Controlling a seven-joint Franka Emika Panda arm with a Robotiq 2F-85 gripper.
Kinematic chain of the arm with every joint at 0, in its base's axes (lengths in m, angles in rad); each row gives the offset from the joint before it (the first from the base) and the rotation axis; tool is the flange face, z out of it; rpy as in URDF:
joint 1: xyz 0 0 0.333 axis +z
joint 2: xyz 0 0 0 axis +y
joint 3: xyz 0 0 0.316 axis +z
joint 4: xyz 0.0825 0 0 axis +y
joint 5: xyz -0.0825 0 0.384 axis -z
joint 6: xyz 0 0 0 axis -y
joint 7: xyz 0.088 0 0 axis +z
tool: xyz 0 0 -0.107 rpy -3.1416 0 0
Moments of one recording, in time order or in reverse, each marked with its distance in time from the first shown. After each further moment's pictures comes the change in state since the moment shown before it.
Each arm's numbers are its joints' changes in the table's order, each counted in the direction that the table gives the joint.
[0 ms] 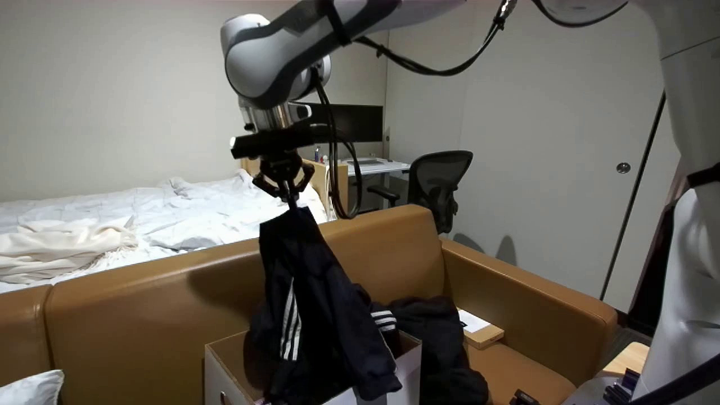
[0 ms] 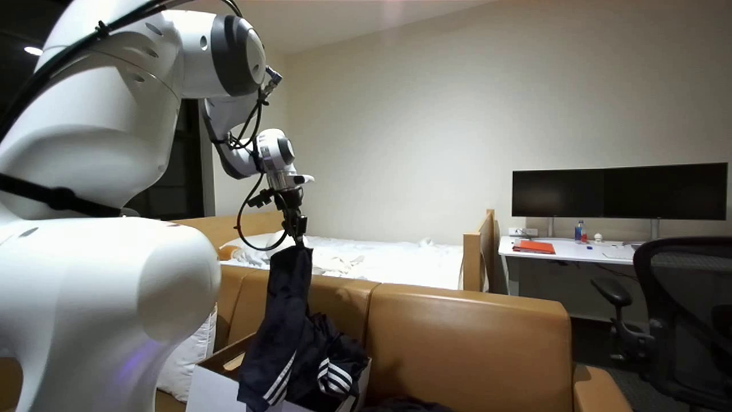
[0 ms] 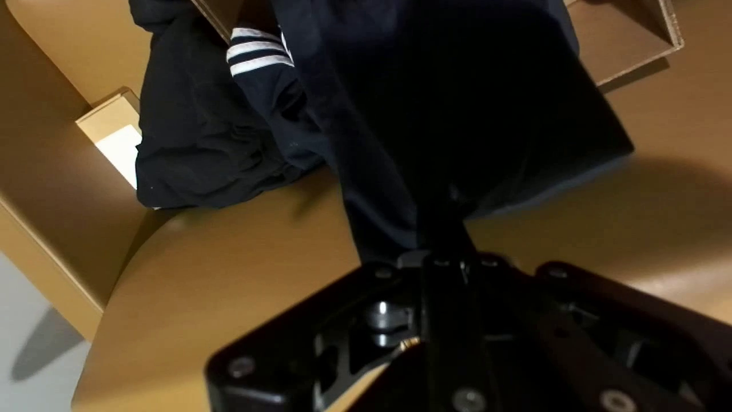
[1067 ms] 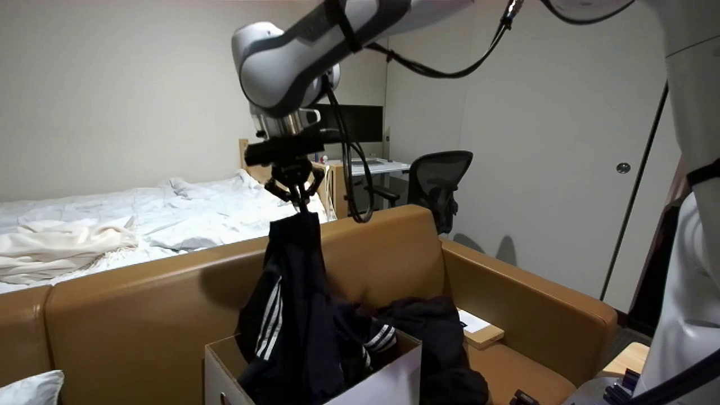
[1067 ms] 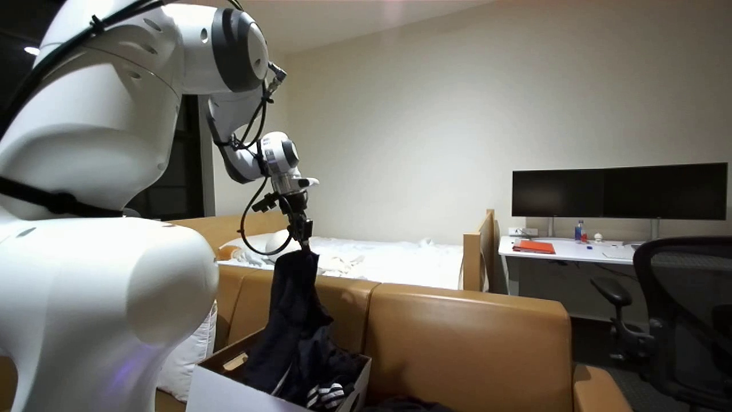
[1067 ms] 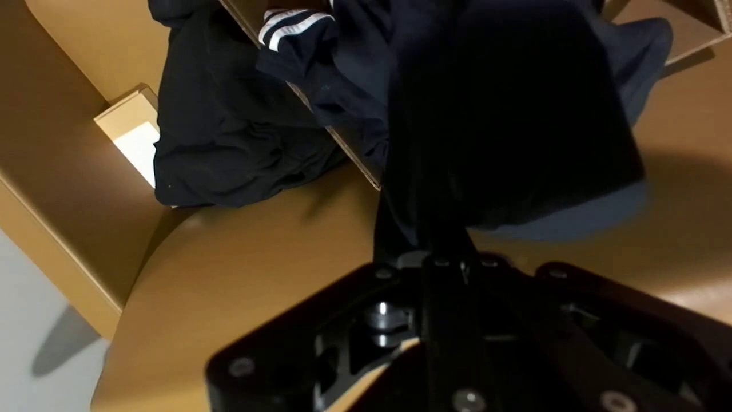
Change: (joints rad) arm -0.052 -0.014 0.028 0.067 0.038 0.035 -0.012
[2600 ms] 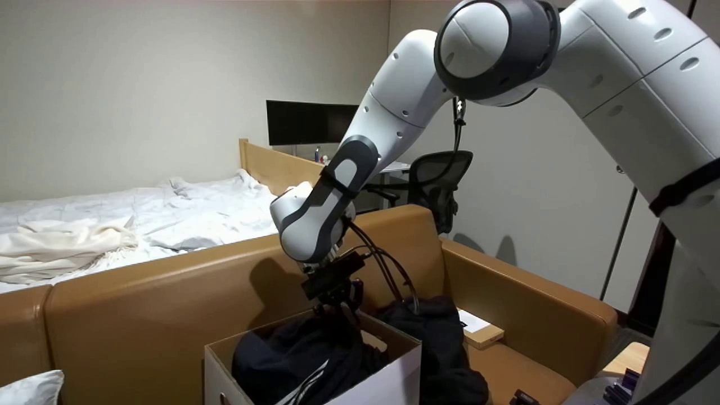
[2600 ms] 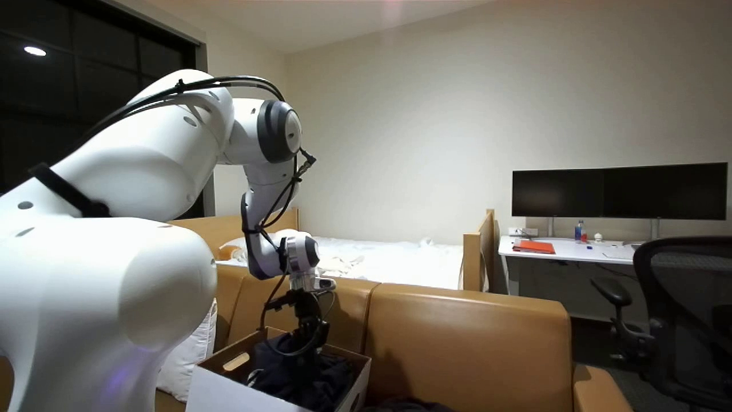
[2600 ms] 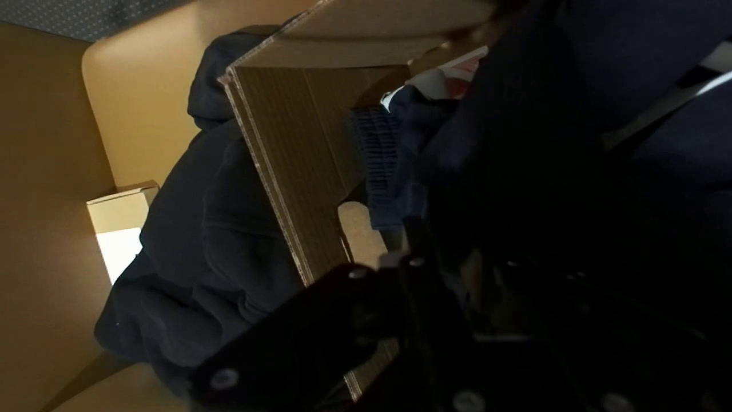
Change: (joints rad) arm -0.035 0.405 -0.062 0.093 -0.010 0.142 0.236
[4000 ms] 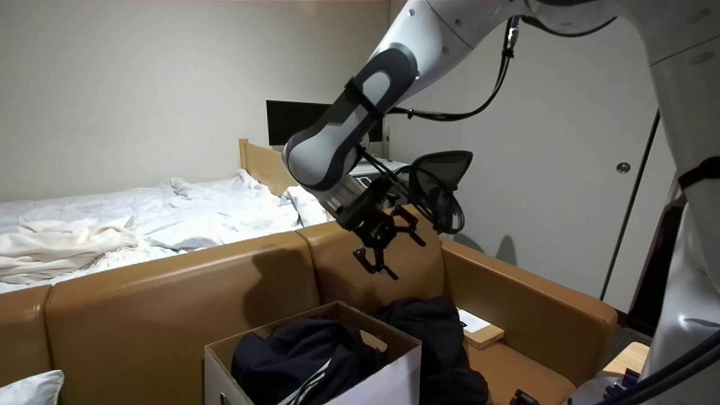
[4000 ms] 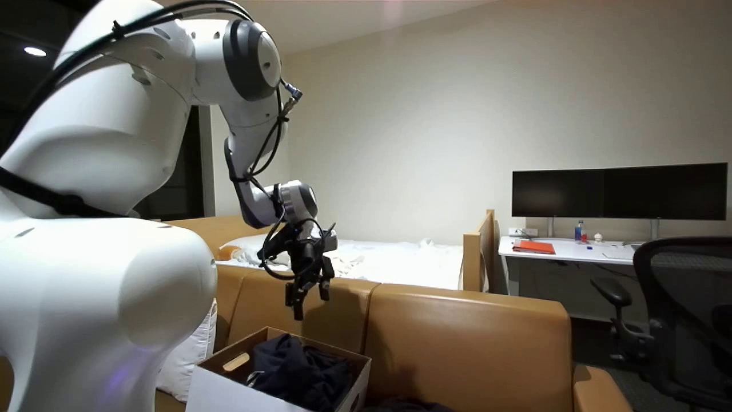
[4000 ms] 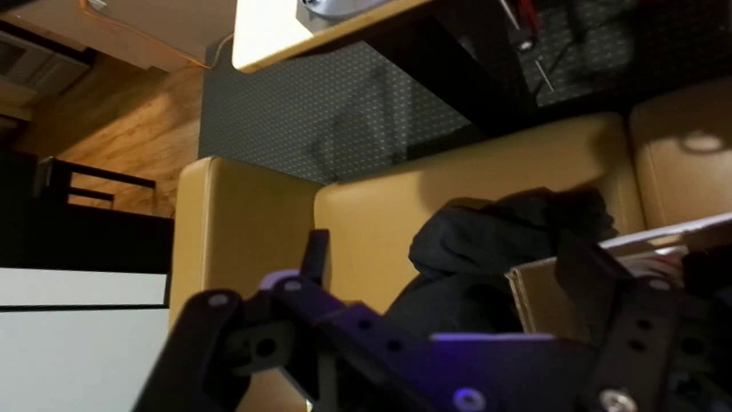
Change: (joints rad) arm -0.001 -0.354 -0.007 0.148 0.018 -0.568 0.101
